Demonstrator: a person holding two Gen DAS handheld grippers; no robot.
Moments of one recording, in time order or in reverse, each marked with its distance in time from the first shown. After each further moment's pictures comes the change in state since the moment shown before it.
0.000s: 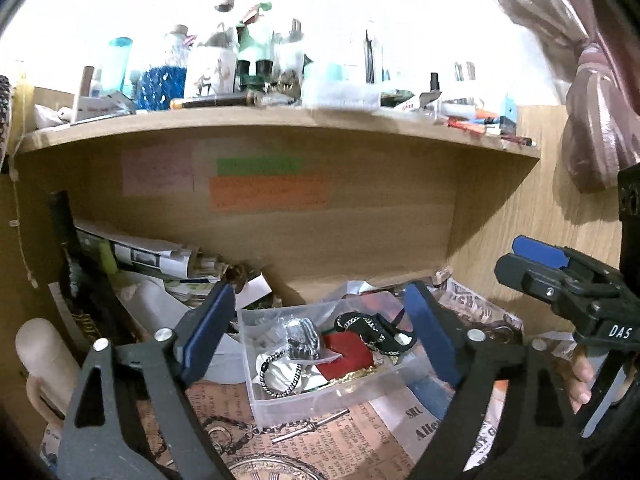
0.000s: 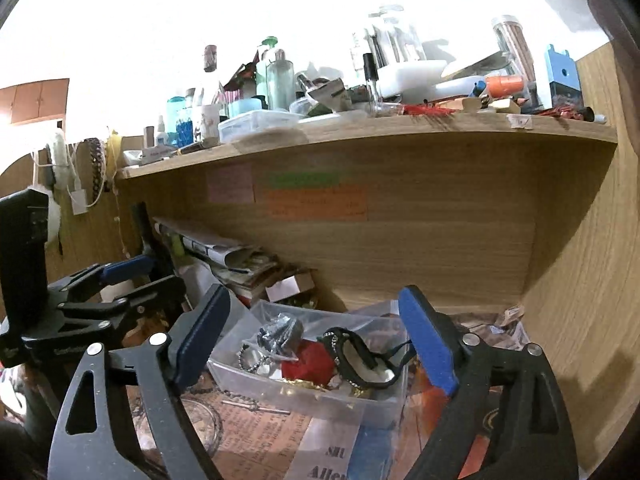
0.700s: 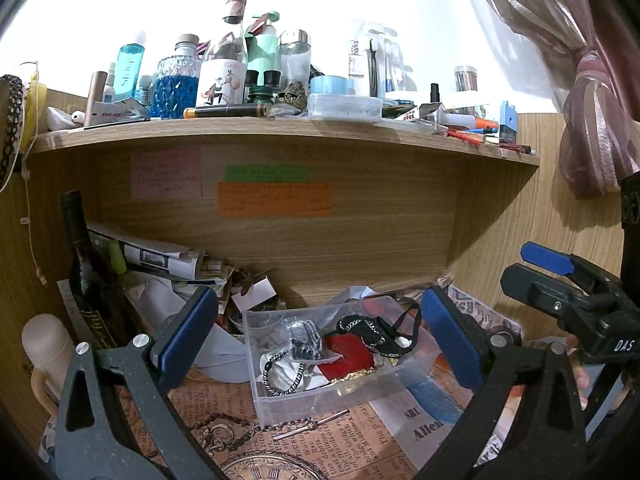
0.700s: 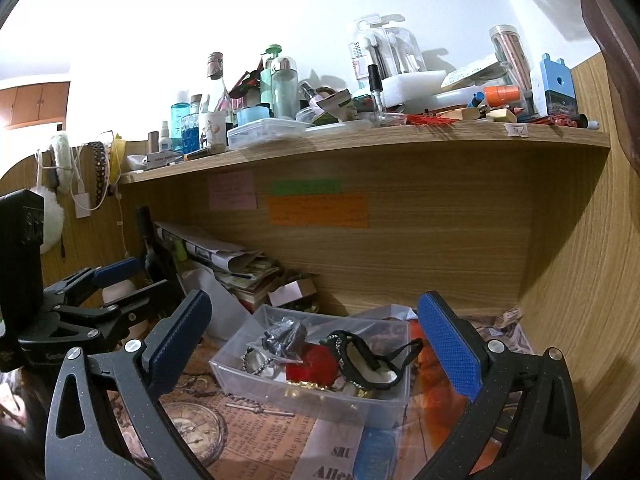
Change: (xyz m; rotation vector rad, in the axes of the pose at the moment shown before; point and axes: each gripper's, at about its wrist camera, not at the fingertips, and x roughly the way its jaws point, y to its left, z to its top) left arm -0.010 0.000 -0.001 -0.009 -0.022 0.015; right arm -0.009 0.010 -0.002 -0.003 -0.028 -0.013
